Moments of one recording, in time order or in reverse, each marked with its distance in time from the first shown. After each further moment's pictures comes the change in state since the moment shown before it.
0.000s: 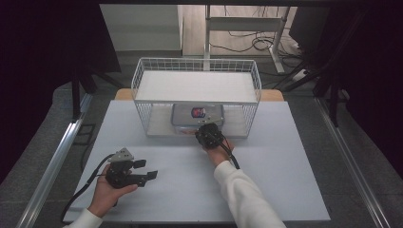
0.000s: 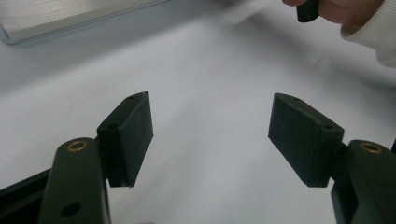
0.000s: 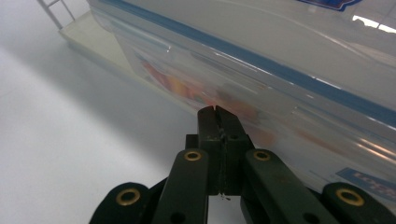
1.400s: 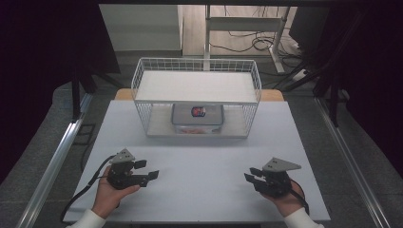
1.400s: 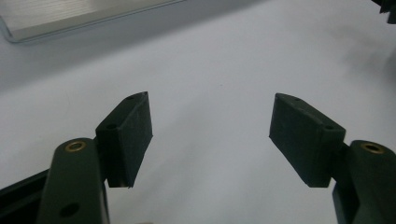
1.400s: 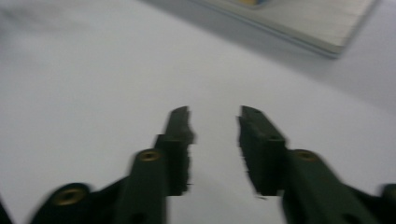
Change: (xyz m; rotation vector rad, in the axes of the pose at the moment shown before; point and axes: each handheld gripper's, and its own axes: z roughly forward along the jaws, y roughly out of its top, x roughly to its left) left arm -0.007 -0.003 0.001 -0.012 0.041 -0.014; right arm -0.048 -0.131 -0.200 -0.046 0.035 -0.072
